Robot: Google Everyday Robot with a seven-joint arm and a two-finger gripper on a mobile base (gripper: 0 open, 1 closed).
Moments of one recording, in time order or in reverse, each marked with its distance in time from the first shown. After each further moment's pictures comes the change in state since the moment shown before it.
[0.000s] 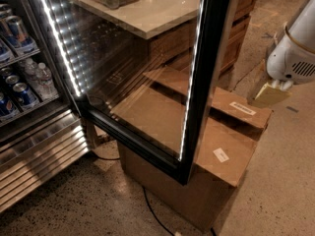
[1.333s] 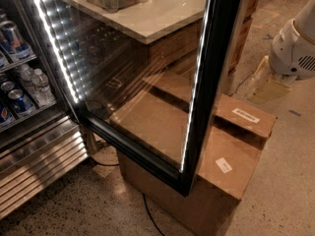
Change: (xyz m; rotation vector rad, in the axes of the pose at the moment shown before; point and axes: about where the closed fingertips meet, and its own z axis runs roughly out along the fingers) arm 0.001 -0.011 0.003 -0.052 -0.102 0.004
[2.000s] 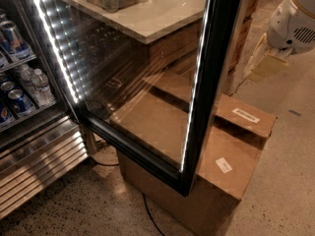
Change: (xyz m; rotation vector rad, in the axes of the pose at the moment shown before) arm -0.016 -0.043 -0.018 0.024 -0.016 0.027
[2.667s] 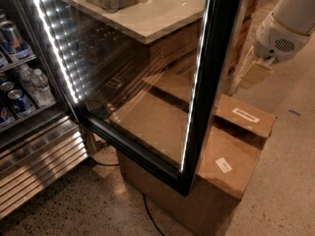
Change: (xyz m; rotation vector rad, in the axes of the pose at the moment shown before) arm 0.007 -0.019 0.044 -0.085 0.011 0.042
